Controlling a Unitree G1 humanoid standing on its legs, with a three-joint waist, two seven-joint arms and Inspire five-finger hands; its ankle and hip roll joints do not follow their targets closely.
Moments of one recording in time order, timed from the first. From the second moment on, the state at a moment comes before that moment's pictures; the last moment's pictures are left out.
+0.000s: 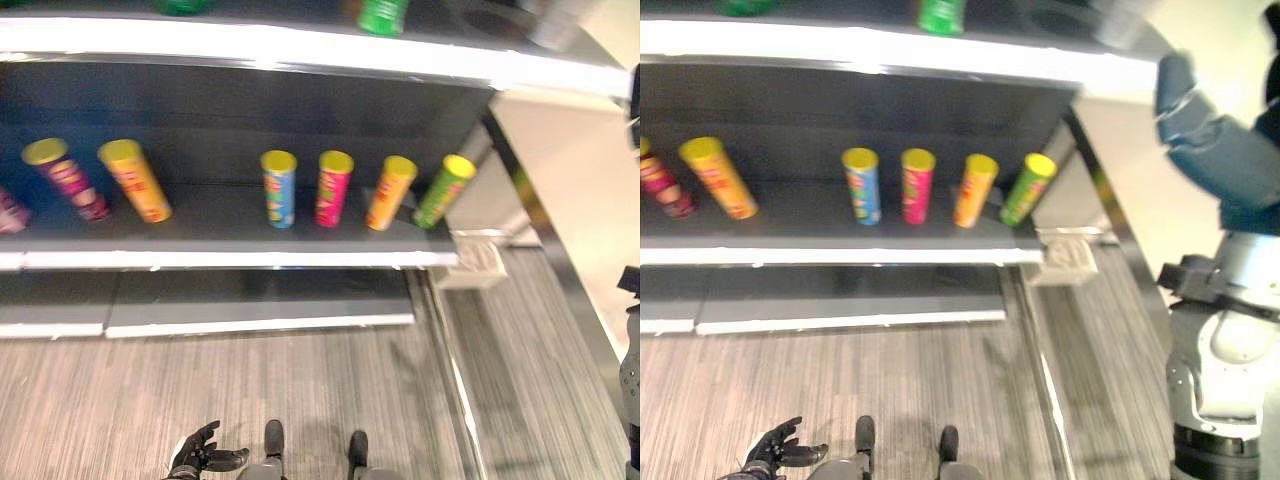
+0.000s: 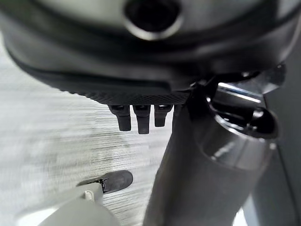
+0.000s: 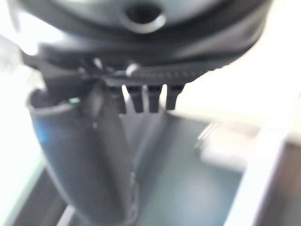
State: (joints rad) left arm 0.12 0.33 -0.08 0.93 -0.19 -0.10 0.05; right arm -0.13 -0.72 -0.38 -0.32 0.49 -0.35 -0.26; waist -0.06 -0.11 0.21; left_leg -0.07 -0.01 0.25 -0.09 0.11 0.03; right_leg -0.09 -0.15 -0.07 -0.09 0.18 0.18
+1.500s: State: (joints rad) left arm 0.11 0.28 -0.12 0.89 -0.27 -0.06 0.02; right arm -0.34 -0.91 -0.23 -0.05 0.44 -0.27 -0.30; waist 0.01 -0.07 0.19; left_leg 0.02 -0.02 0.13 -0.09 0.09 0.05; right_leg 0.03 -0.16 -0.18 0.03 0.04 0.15
